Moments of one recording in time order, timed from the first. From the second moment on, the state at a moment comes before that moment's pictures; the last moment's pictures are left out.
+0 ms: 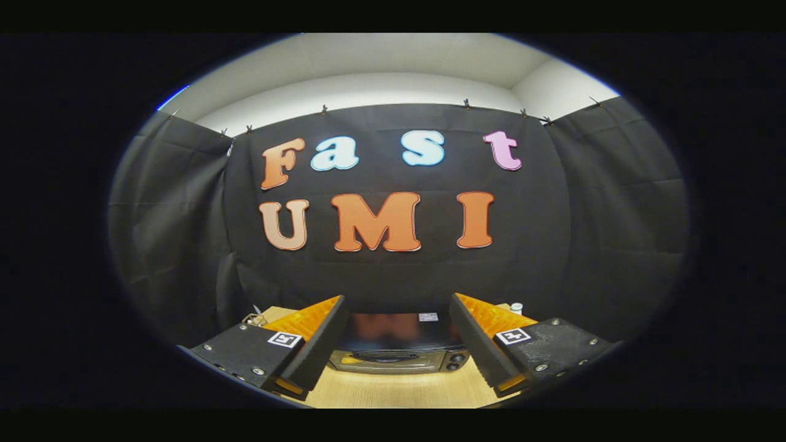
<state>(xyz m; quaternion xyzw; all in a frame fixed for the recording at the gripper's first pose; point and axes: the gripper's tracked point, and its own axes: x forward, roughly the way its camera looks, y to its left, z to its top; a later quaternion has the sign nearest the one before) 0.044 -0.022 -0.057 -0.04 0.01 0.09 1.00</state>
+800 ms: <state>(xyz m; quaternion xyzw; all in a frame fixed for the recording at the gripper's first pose) 0.047 -0.023 -0.061 -0.04 0.01 0.08 1.00</state>
